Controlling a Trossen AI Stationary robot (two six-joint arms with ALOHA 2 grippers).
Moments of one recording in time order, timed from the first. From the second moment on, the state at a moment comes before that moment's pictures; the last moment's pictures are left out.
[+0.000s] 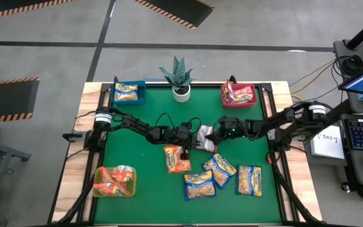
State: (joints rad) left arm 0.03 2.09 1.01 0.46 -0.03 0.18; right arm -0.16 1.54 0.35 0.57 -0.05 0.86
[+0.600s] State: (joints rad) left arm 0.03 2.09 1.01 0.48 -0.03 0.17; right arm -0.16 1.53 0.39 0.56 -0.13 0.83
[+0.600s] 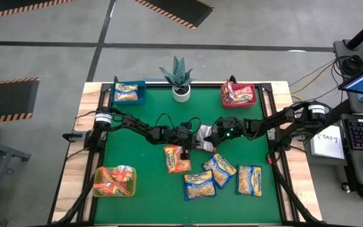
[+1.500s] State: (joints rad) left arm 0.03 1.69 0.97 0.12 -0.04 0.29; right arm -0.16 1.40 0.42 0.55 -0.10 0.79
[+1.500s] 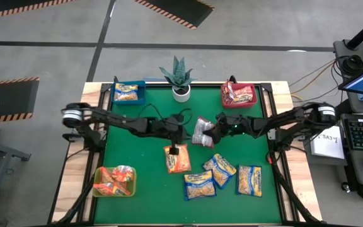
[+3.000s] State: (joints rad) left arm 0.02 1.07 0.62 0.21 -0.04 0.25; right arm -0.61 1.64 0.99 -0.70 0.99 0.09
